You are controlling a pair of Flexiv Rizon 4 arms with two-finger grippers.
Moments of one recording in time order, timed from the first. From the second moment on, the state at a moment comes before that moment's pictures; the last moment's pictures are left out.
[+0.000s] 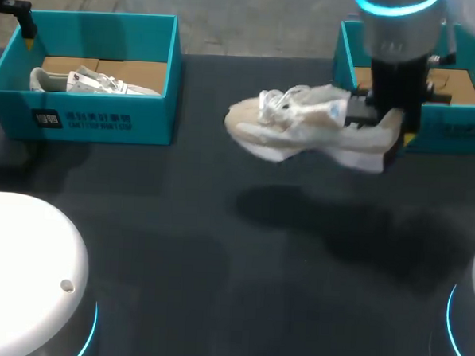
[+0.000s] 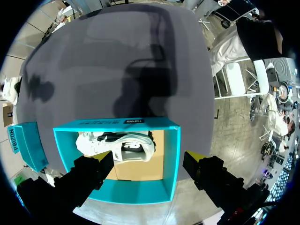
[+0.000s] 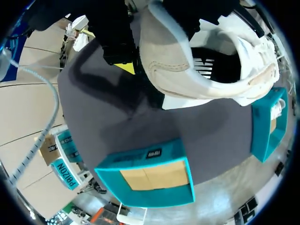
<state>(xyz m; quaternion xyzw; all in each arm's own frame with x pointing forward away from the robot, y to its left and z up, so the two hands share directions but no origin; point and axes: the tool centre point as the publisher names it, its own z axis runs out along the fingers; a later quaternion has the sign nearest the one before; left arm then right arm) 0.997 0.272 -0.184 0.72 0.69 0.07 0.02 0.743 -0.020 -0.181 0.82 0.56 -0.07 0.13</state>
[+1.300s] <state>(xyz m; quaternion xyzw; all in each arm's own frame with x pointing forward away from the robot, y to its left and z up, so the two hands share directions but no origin) 0.997 0.272 -0.184 0.72 0.69 0.07 0.02 0.687 0.062 -0.241 0.79 0.60 -0.06 0.11</state>
